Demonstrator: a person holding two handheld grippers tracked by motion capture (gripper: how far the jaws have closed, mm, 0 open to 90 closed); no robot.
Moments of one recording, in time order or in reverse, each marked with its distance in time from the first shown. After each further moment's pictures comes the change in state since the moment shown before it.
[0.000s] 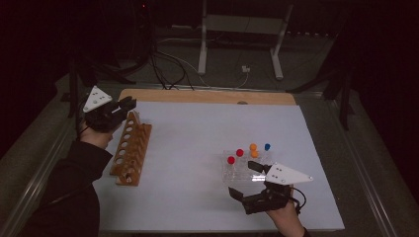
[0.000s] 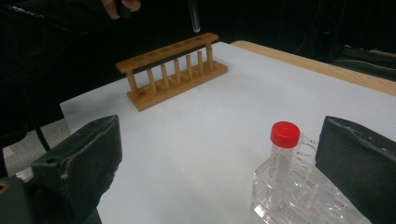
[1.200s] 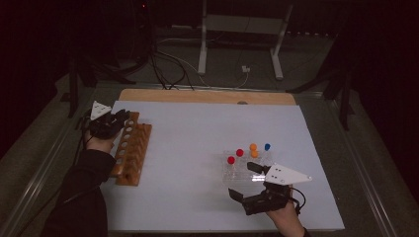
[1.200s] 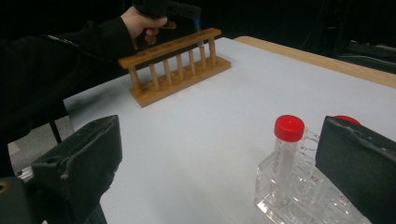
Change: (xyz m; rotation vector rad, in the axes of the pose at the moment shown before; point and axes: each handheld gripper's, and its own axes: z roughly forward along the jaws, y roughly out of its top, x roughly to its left) left arm 0.034 -0.081 0.040 0.104 0.124 -0.150; right arm -0.001 -0.003 0.001 0.015 0.013 0.008
